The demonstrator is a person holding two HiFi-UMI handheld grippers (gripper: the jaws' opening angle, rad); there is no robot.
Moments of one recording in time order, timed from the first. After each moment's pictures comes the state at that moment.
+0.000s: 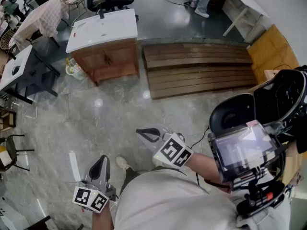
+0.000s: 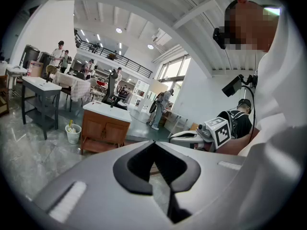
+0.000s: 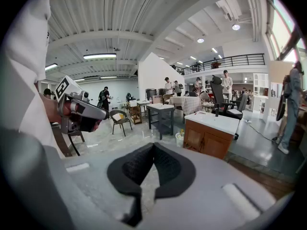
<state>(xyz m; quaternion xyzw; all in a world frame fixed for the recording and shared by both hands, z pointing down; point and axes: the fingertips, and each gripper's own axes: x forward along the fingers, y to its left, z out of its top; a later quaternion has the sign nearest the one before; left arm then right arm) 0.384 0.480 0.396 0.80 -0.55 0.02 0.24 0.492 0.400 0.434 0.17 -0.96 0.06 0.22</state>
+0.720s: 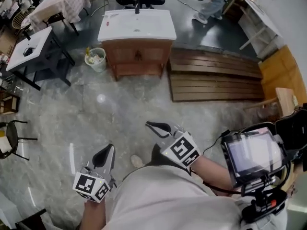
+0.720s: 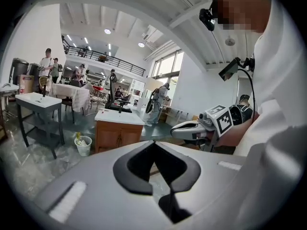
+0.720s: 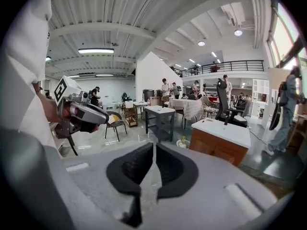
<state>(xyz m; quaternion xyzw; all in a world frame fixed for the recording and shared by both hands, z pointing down) 0.171 0.467 0.391 0.82 -0.53 0.07 0.19 0.278 0.391 0.411 0.20 -0.96 0.04 0.21</state>
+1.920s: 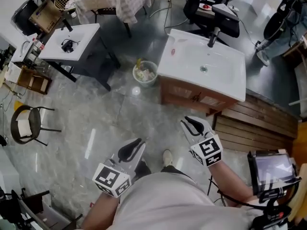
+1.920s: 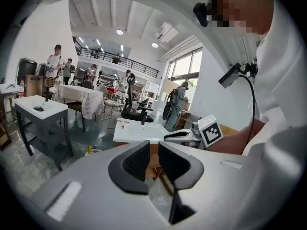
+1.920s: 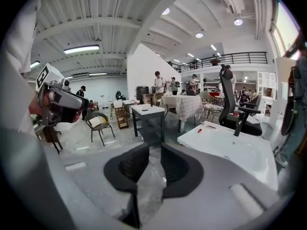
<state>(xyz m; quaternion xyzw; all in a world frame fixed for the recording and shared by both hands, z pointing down) -0.031 0.107 0.396 0.78 -0.59 0.06 0.21 0.071 -0.019 0.470 0.19 -0.95 0.05 0.22</state>
